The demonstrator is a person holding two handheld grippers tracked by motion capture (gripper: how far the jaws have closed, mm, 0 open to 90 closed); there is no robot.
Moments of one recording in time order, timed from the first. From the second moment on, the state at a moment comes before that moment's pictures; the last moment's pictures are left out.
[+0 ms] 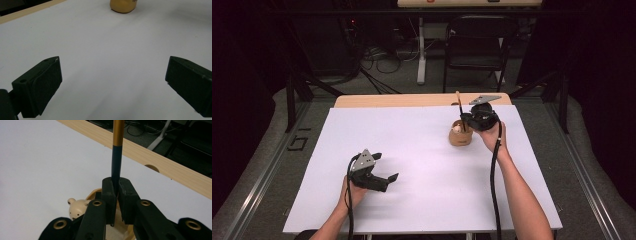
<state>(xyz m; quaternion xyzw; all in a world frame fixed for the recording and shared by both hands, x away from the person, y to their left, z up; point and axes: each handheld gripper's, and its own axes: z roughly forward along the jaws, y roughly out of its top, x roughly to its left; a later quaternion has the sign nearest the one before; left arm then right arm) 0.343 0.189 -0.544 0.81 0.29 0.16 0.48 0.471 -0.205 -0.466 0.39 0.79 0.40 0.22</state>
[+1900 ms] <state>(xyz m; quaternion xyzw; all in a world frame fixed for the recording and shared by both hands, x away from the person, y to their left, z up) 0.332 0.206 -0.533 0.79 0.28 0.17 0.52 0.381 -0.211 -0.464 0.32 0.78 0.50 0.23</state>
